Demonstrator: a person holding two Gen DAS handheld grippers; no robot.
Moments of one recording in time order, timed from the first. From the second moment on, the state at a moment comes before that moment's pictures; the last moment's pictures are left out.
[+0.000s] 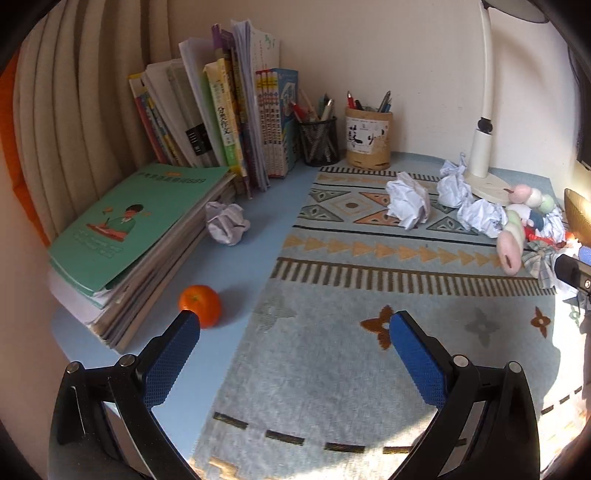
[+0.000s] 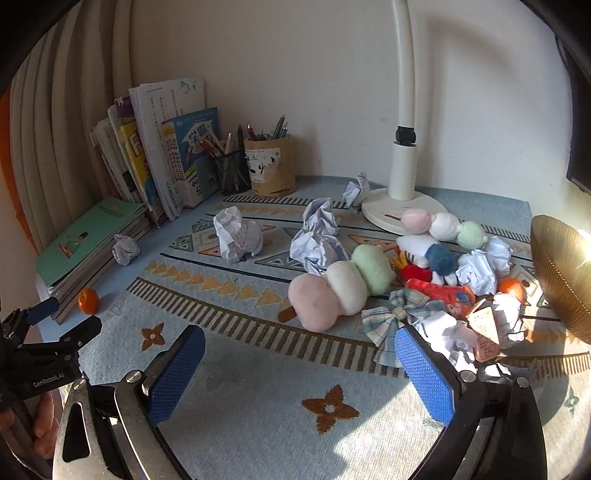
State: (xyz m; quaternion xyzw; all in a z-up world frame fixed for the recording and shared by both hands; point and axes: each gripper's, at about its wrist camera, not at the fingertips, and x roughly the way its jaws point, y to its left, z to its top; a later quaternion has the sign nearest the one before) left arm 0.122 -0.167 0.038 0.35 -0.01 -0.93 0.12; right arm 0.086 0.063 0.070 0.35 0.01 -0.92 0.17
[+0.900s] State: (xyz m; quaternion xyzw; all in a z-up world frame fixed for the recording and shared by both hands) left arm 0.075 -0.241 0.015 0.38 0.07 -0.91 0.17; right arm -0.068 -0.040 0.036 0.42 -0.01 -0.88 0.23
